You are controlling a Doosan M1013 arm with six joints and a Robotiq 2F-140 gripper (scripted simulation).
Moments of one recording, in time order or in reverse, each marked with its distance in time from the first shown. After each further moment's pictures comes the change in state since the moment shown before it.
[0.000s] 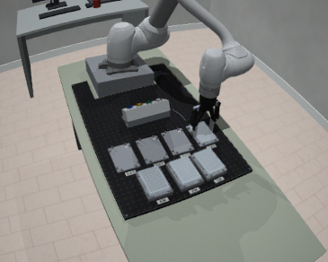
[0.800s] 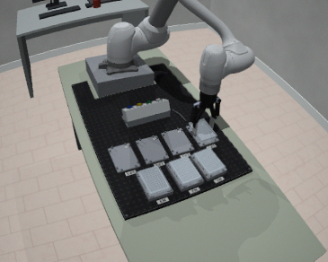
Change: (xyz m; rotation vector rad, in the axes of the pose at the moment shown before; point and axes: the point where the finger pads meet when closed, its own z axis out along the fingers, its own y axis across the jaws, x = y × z) arm -0.003 -0.001 -0.015 0.001 -0.004 -0.002
